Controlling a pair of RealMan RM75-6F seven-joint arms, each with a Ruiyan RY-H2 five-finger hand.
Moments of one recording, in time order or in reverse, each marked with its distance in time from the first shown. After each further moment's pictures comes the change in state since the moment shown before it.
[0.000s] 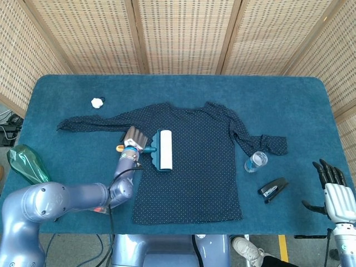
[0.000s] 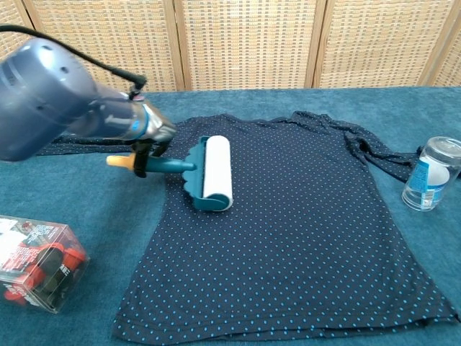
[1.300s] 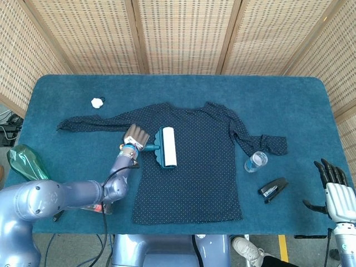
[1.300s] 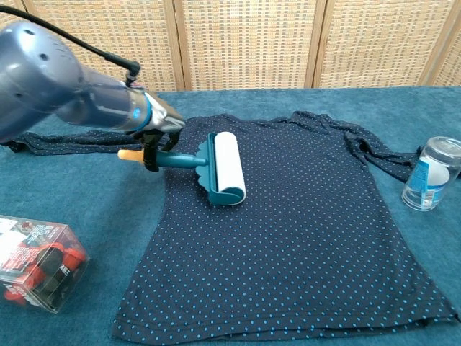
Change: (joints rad) left arm -0.047 0.031 0.047 -0.015 0.082 -0.076 -0.196; right arm -0.001 -0.001 0.009 0.007 0.017 -0.005 0.003
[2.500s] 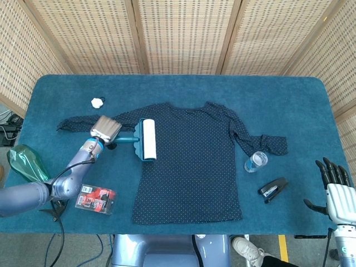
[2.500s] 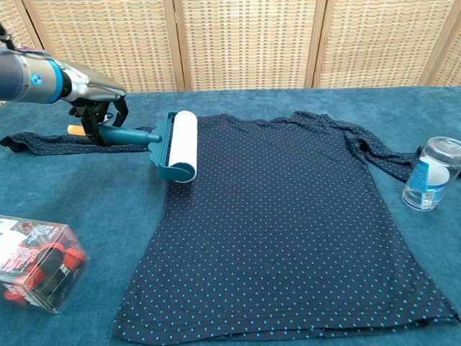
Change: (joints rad) left arm 0.329 0.285 -0.098 -0.150 0.498 -0.075 -0.309; right arm -0.018 0.000 0.003 -0.034 -0.024 0.064 -0.070
